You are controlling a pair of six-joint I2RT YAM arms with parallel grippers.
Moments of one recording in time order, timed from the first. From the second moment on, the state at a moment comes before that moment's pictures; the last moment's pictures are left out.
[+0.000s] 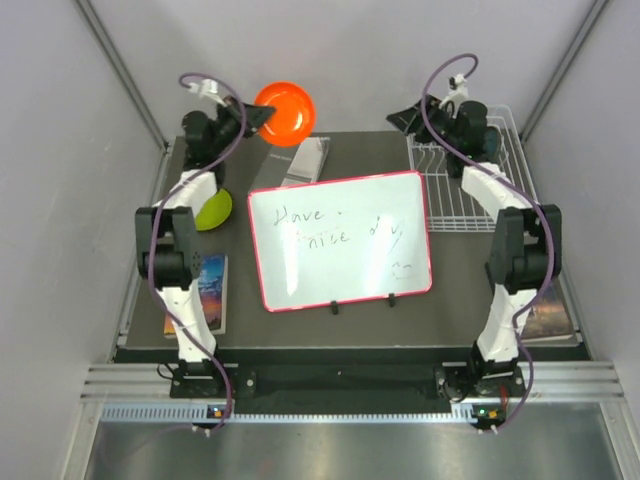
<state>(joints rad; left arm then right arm) -0.05 2.05 1.58 0.69 0.65 -0.88 0.13 1.95 1.55 0.38 -0.54 0.68</state>
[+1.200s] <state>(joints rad) 0.43 1.73 0.96 0.30 0.28 -0.57 -0.07 1.75 1.28 0.25 -0.45 0.52</state>
